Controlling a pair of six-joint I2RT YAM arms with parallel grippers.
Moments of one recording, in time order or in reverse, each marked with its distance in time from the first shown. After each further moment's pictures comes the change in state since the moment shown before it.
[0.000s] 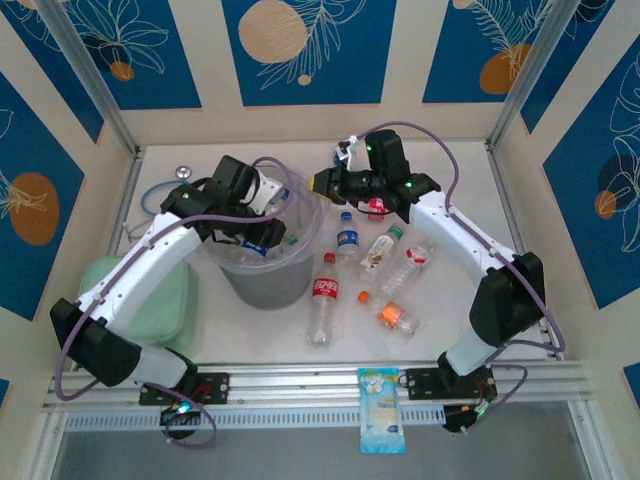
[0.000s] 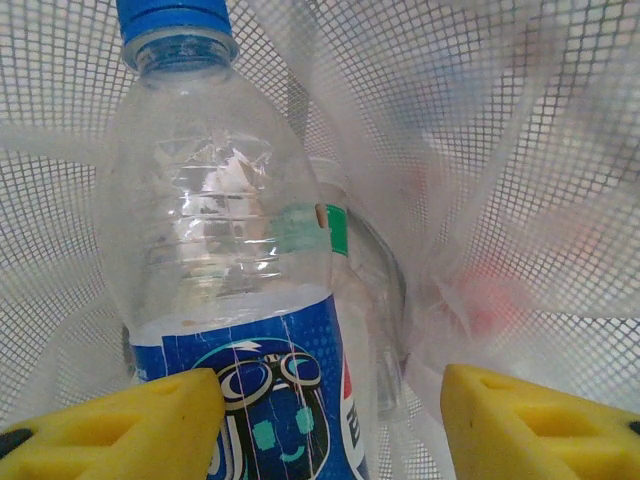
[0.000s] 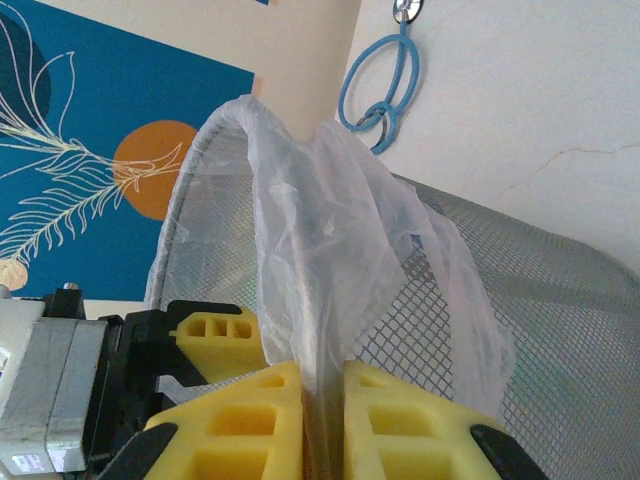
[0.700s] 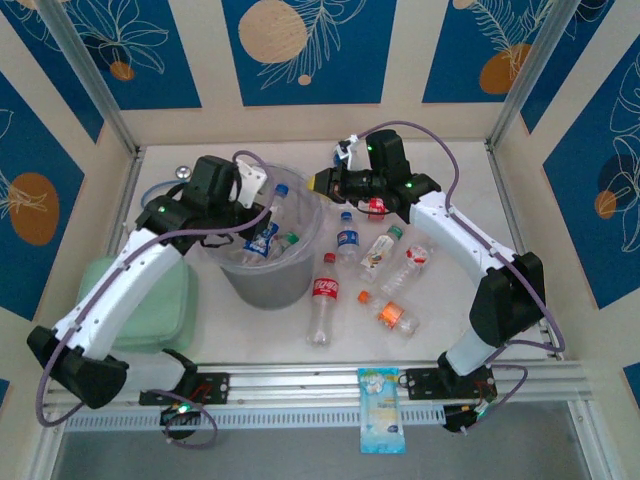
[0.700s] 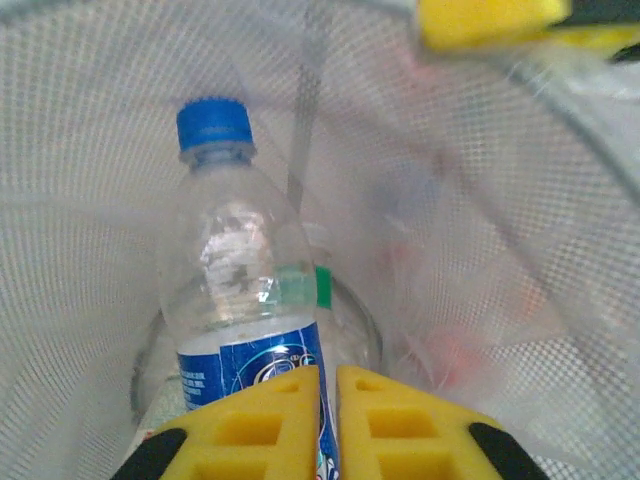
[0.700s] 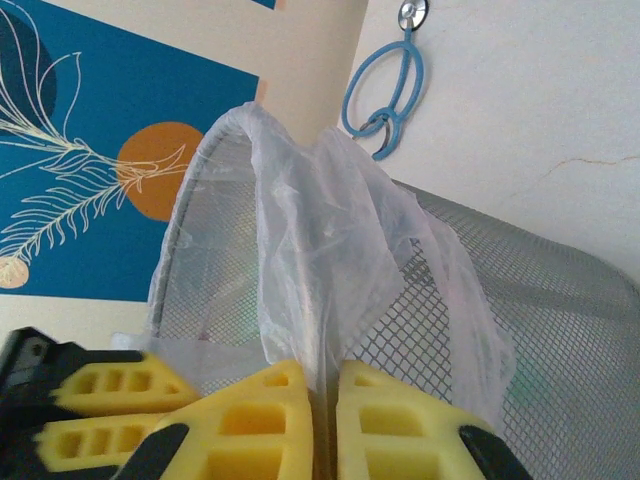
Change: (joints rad) left arm 0.011 -0.145 -0.027 0.114 0.012 -0.060; right arm -0.003 -0.001 -0.008 0.023 -0.001 -0.010
